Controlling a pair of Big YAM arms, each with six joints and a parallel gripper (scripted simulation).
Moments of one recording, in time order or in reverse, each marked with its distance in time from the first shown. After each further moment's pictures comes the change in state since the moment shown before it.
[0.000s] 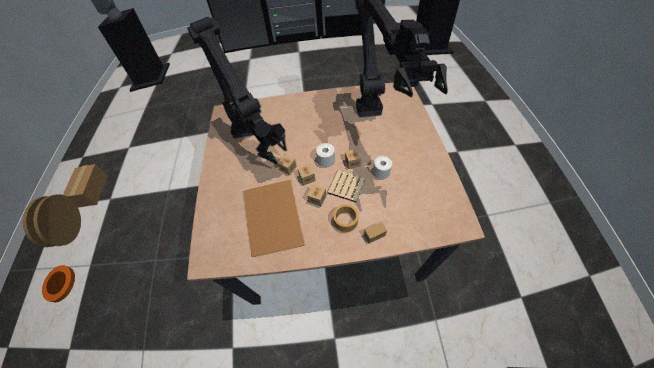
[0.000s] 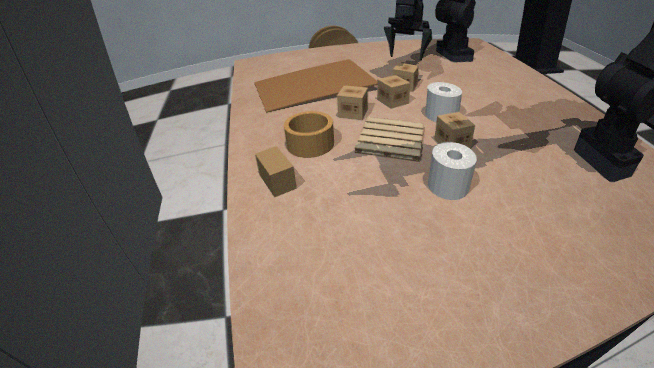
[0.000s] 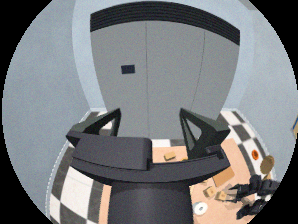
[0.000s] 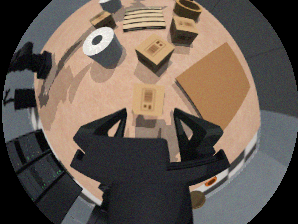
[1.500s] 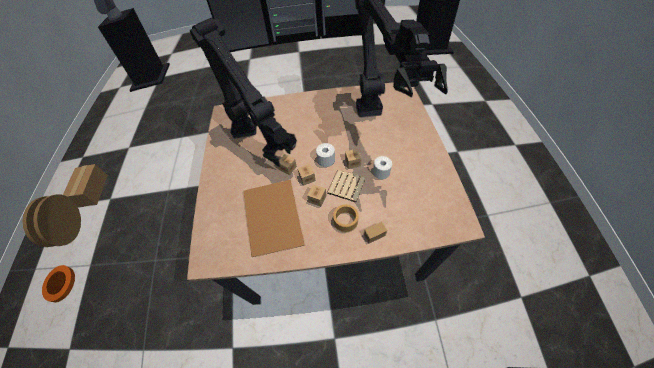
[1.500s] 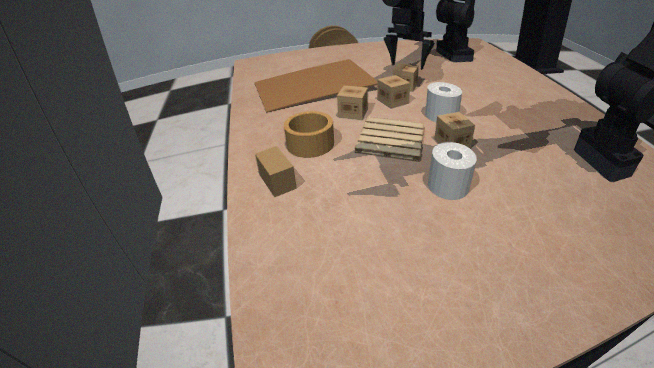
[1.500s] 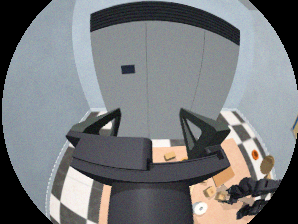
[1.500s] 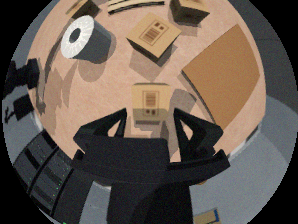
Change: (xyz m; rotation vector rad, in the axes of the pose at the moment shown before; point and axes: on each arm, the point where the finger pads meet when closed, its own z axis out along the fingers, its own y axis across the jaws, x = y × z) left arm 0.000 0.000 0.000 0.000 0.000 0.000; right arm 0.004 0.006 0.022 0.025 0.273 0.084
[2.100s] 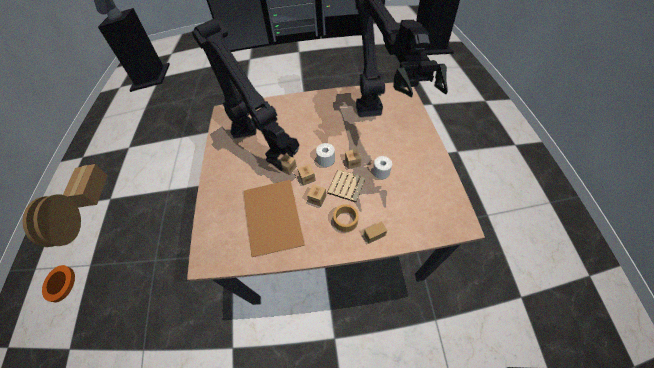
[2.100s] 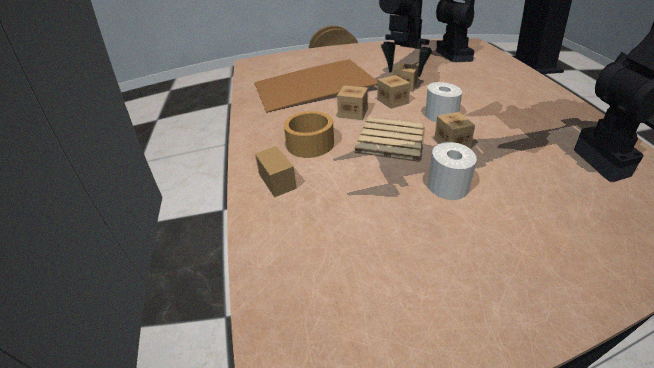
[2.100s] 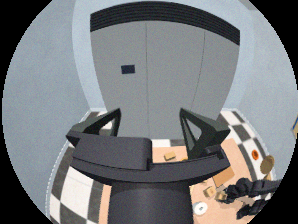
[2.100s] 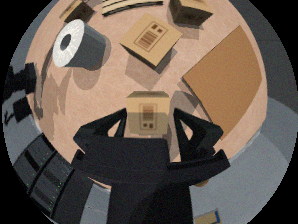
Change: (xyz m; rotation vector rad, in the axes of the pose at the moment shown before) left arm 0.000 0.000 0.000 0.000 0.000 0.000; right arm -0.009 -0.004 0.019 0.005 -0.018 0.005
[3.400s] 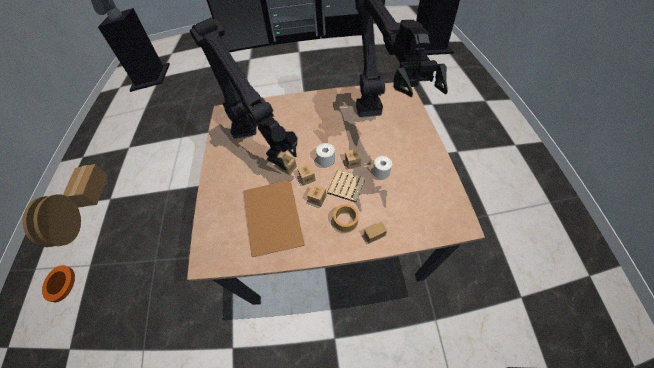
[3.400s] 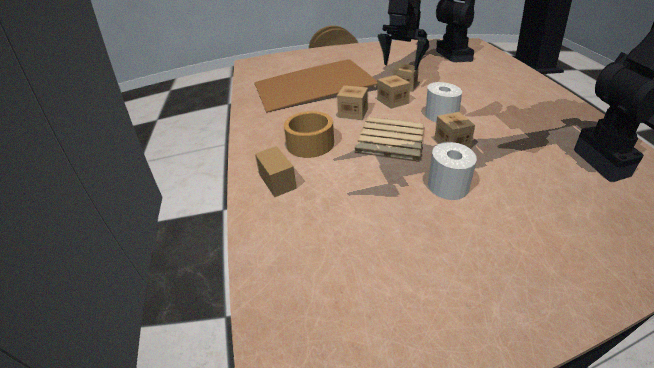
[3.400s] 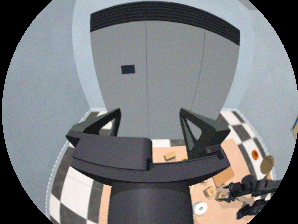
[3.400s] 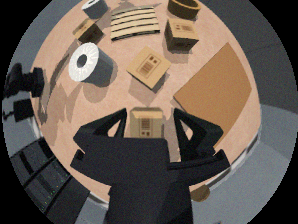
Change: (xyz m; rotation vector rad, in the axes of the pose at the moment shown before) left arm 0.000 0.000 0.000 0.000 0.000 0.000; right arm -0.033 -0.004 -0.020 0.003 -0.192 -0.021
